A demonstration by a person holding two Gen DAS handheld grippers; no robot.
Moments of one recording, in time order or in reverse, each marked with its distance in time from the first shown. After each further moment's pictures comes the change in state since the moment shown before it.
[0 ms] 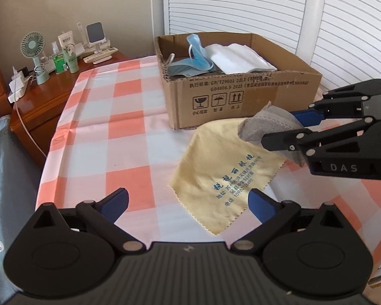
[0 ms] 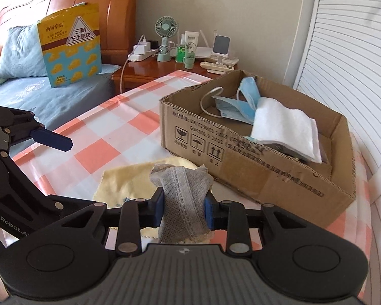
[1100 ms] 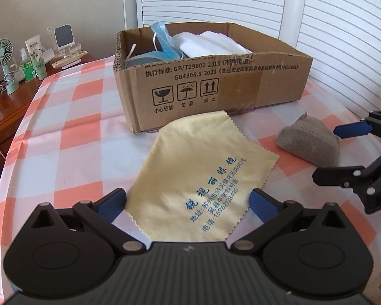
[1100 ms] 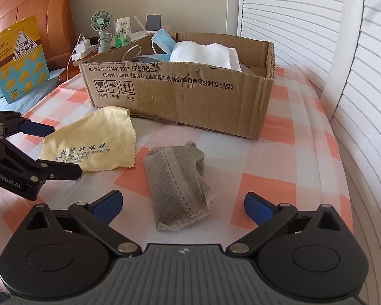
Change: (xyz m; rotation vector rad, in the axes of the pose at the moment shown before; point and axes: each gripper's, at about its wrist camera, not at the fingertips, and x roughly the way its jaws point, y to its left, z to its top) left arm 0.053 -0.023 0.002 0.066 -0.020 -0.082; right arm -0.013 -0.052 -0.080 0.241 0.039 -0.127
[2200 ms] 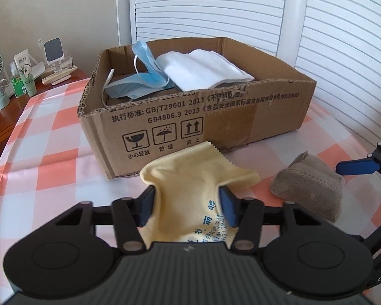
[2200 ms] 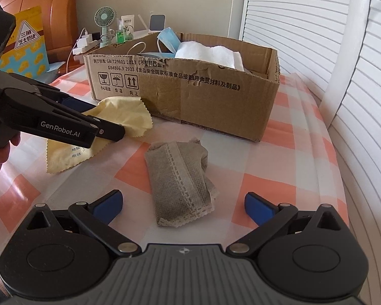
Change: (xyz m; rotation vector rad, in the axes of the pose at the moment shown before) left arm 0.025 -0.017 0.035 0.000 -0.049 -0.008; right arm 0.000 0.010 -0.005 -0.054 -0.011 -0.038
